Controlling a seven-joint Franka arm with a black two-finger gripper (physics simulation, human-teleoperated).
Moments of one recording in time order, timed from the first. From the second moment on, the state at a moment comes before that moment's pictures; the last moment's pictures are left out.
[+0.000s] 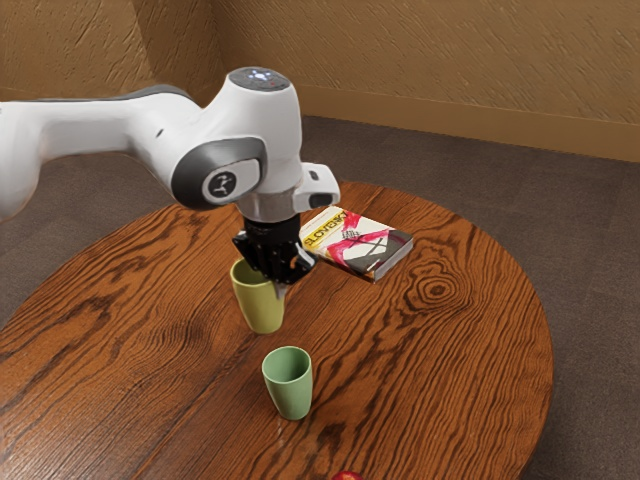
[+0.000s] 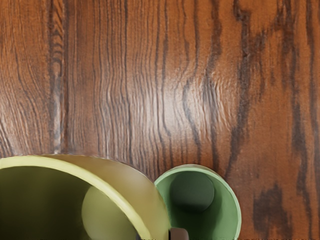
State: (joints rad) arm -0.19 -0.03 -0.17 -2.00 0.13 1.95 -0.40
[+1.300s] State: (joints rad) arm -0.16 0.00 -0.24 -2.09 0.09 2.07 -0.79
